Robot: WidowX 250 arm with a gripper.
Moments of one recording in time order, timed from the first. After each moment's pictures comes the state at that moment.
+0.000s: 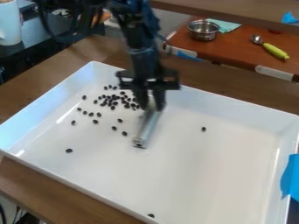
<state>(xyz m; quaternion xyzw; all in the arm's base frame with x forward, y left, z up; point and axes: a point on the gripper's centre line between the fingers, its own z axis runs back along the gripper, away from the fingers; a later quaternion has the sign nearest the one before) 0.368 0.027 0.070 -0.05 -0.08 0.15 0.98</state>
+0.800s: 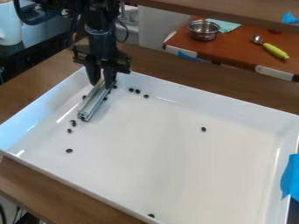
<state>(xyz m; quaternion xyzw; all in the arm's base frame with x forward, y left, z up) 0.374 0.116 0.083 0.06 -0.10 0.14 0.98</state>
